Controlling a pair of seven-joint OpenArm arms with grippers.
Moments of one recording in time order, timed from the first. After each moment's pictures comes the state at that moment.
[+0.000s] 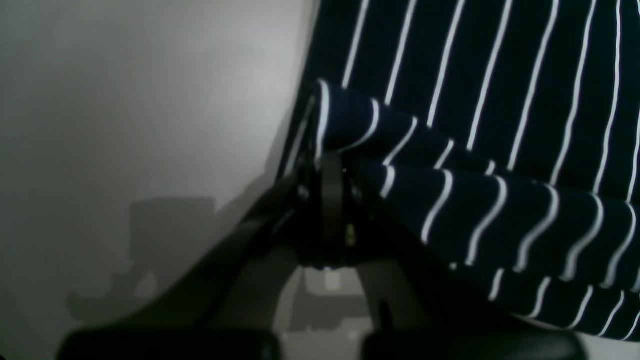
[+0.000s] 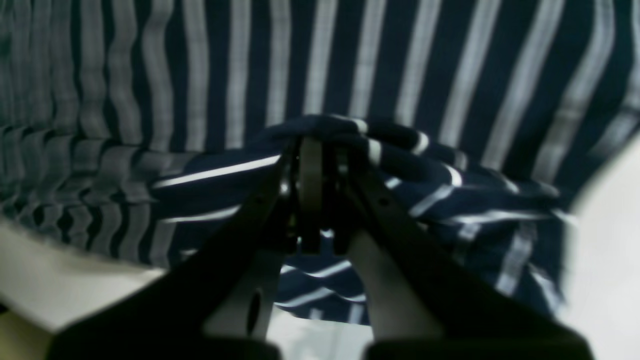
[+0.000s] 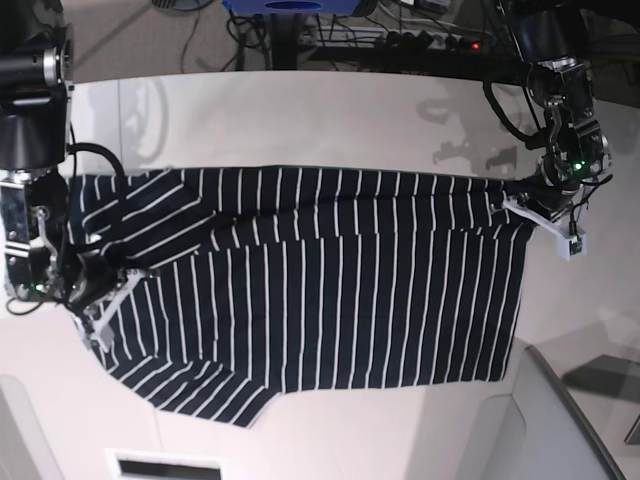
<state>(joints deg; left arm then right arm) 4.3 -12.7 -24.9 77.5 -11.5 -11.1 39.4 16.8 15.7 0.3 66.0 20.8 13.9 -60.1</state>
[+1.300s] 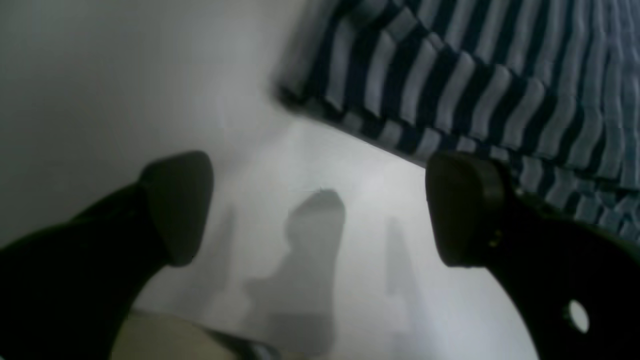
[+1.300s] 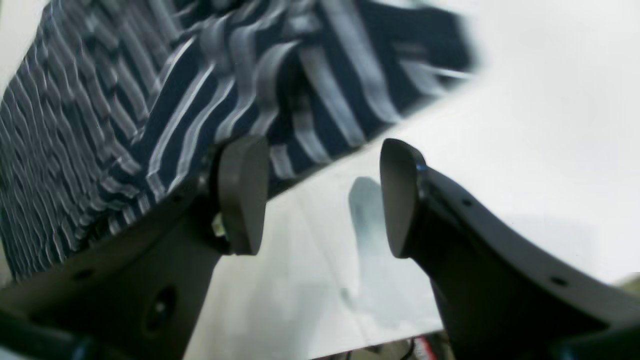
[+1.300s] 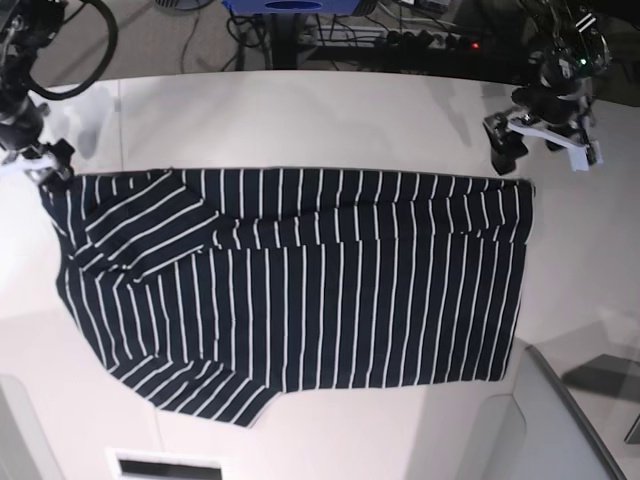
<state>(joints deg) 23.9 -6.0 -34.8 87.7 -28.3 -18.2 30.9 -15.1 0.5 42.8 92.5 34.3 15.1 -50.6</state>
